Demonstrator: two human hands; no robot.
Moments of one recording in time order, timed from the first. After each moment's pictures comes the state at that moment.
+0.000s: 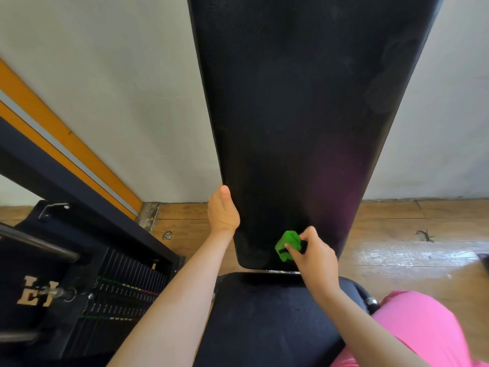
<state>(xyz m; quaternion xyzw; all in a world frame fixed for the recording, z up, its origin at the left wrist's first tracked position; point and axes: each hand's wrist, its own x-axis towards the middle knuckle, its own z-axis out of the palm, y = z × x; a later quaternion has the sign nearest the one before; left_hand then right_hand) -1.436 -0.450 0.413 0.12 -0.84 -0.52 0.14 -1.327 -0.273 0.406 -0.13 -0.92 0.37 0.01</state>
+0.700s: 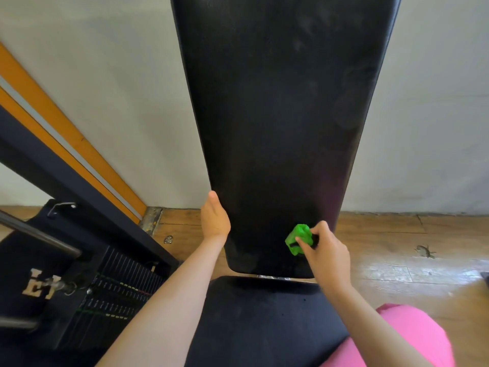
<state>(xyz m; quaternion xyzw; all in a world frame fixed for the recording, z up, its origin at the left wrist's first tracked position) -1.412 -0.423 0.445 0.20 -0.76 -0.60 0.14 -1.330 -0.218 0.427 -0.10 -0.92 0.36 0.09</state>
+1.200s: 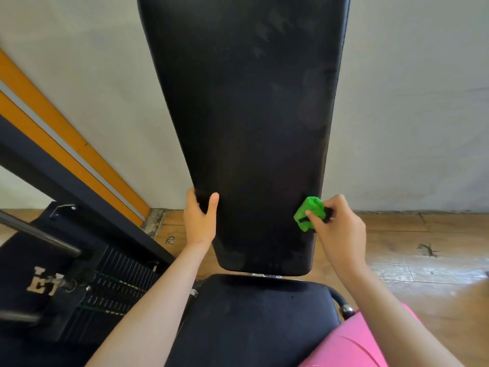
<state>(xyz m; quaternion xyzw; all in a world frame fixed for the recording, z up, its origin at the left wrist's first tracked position) -1.394 -0.422 0.456 0.10 -0.86 -0.47 0.20 -1.344 -0.163 0.469 -0.10 -0.88 0.43 0.18</state>
